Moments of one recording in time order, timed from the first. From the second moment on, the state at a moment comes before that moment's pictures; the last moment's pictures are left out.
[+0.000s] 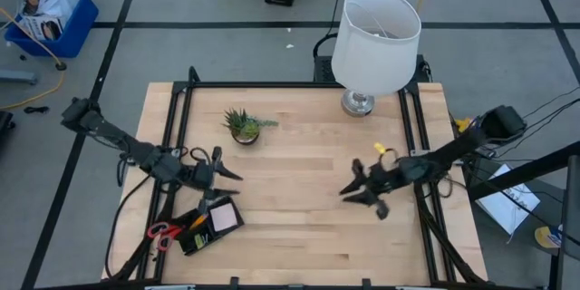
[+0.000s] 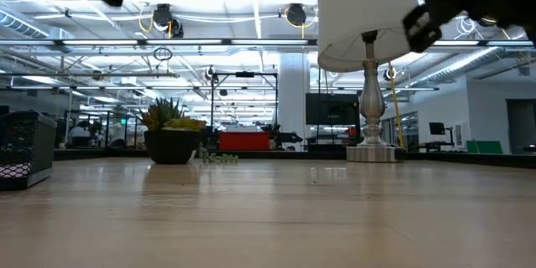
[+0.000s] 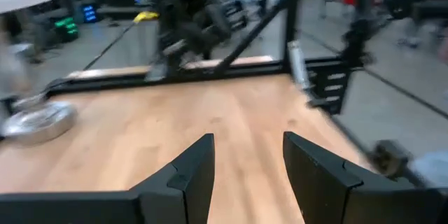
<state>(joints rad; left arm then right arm) -0.51 0.80 0.44 0.22 -0.32 -0.03 0.40 1.20 0.19 1.09 0.05 0.33</state>
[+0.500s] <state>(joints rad) -0.23 0.47 0.26 0.10 -0.26 -0.07 0.38 0.82 0.02 1.07 0.03 0.13</state>
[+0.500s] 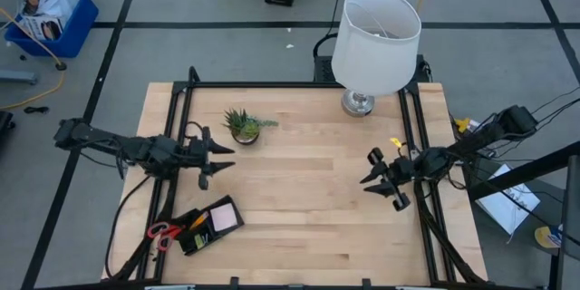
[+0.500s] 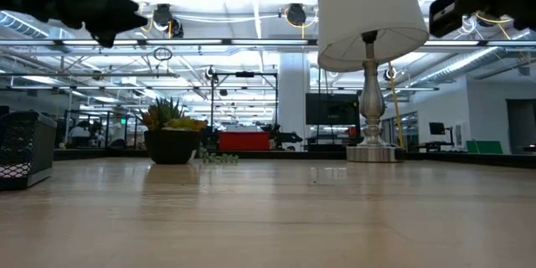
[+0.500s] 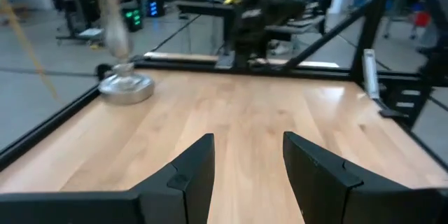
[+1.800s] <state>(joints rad) -0.19 0.04 0.06 -0.08 -0.32 0.00 0.36 0.42 0.02 0.52 0.03 0.04</state>
